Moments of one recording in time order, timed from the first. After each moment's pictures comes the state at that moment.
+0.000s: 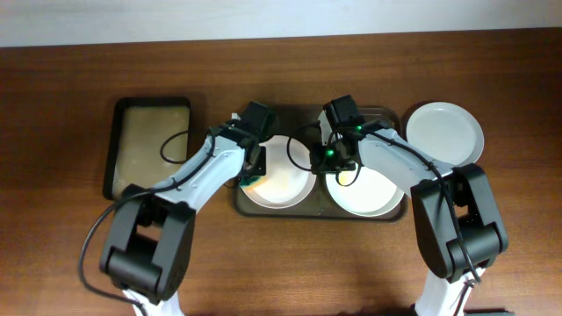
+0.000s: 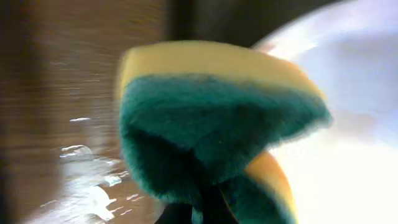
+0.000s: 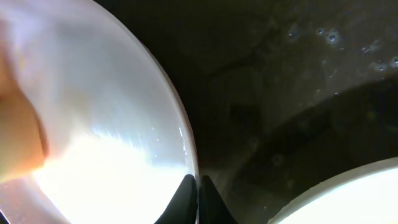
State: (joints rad) left arm -0.45 1.92 1.32 -0.75 -0.23 -0.41; right arm 0.34 1.96 1.24 -0.55 -0.29 0.29
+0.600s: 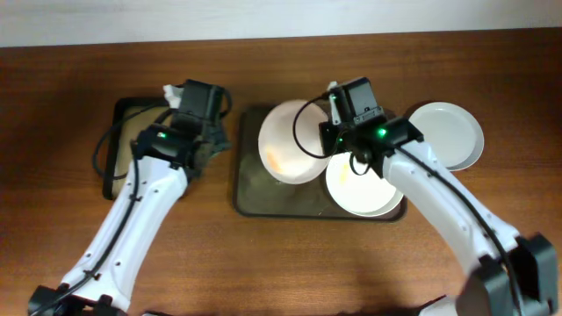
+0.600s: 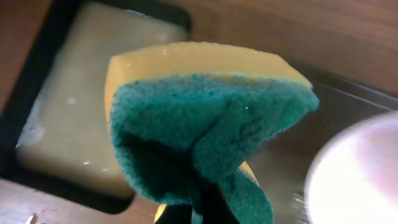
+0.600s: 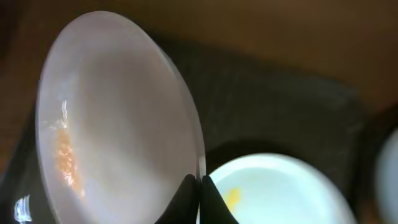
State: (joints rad) left arm -0.30 1.53 1.35 -0.85 -0.30 -0.52; right arm 0.43 1.61 1.31 -0.64 0.12 0.16
